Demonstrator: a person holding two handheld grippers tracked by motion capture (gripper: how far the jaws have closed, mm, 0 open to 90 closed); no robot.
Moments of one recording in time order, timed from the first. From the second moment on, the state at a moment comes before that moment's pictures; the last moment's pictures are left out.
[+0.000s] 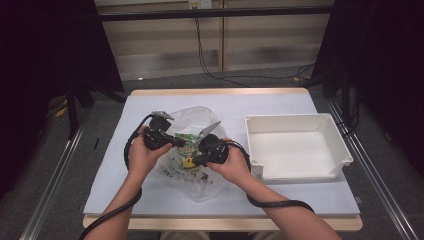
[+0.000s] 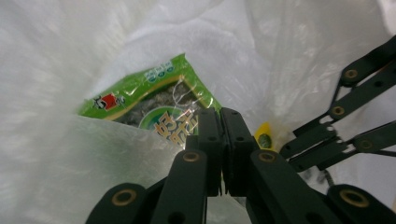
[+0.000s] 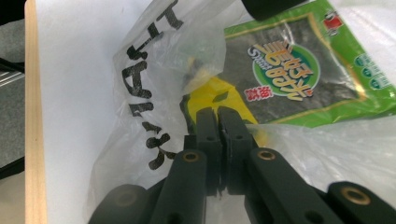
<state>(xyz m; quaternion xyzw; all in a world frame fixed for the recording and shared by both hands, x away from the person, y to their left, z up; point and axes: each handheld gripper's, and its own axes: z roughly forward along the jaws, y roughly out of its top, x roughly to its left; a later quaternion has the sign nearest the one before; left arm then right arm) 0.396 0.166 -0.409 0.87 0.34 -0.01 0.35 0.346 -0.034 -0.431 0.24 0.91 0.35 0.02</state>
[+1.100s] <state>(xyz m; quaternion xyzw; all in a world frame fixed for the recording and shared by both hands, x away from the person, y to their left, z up) 0.367 0.226 -0.458 0.87 0.40 -0.04 0.27 0.325 -0.031 -0.461 0.25 0.92 0.30 0.02</state>
